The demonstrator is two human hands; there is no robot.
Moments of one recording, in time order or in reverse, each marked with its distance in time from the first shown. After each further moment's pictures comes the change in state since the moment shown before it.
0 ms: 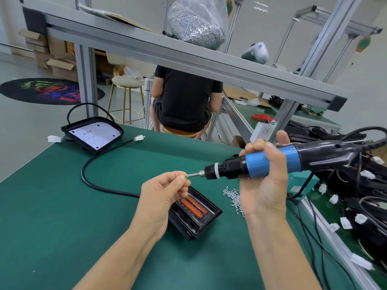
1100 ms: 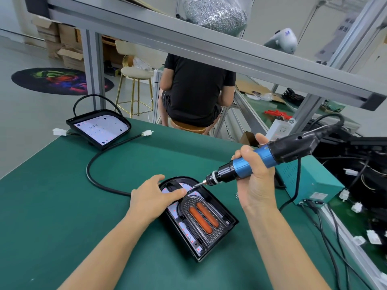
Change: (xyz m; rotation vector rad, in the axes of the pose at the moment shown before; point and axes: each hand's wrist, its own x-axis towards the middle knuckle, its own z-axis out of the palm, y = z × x) left_hand 0.053 -0.018 -0.054 1.075 0.099 -0.201; right_hand 0.039 0.064 -0.029 -0.191 -0.022 0.149
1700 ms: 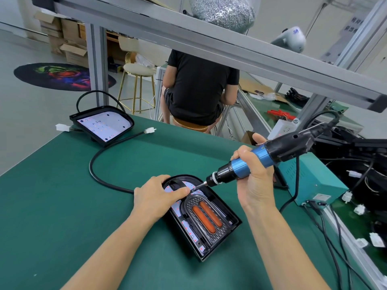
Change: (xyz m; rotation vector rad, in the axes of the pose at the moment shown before) left_hand -0.010 0.008 -0.002 -0.025 0.024 0.084; right_hand 0.002 0.011 0.000 -0.062 -0.026 0.015
